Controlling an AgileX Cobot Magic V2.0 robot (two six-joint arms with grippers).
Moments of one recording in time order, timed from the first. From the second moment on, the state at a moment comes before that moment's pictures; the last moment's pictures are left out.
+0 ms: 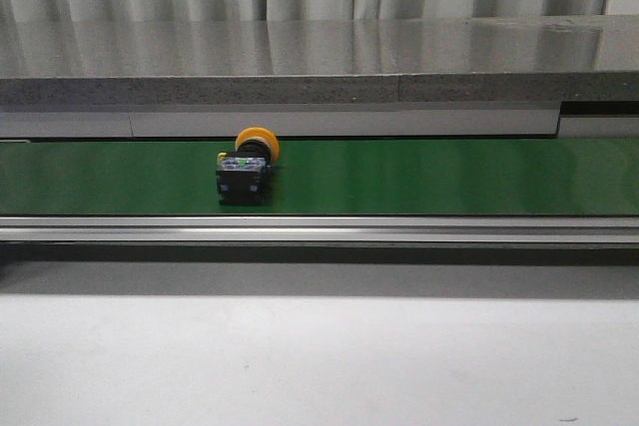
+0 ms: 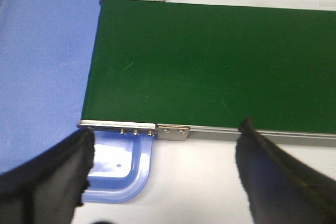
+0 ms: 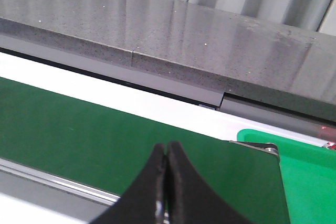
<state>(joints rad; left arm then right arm) -0.08 1.05 -0.84 0.07 0.68 -0.06 0.03 0.33 -0.30 0.55 0.20 -0.65</state>
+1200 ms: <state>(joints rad) -0.34 1.46 -1.08 -0.03 0.63 -0.01 0.03 0.33 -0.30 0.55 0.20 -0.65</state>
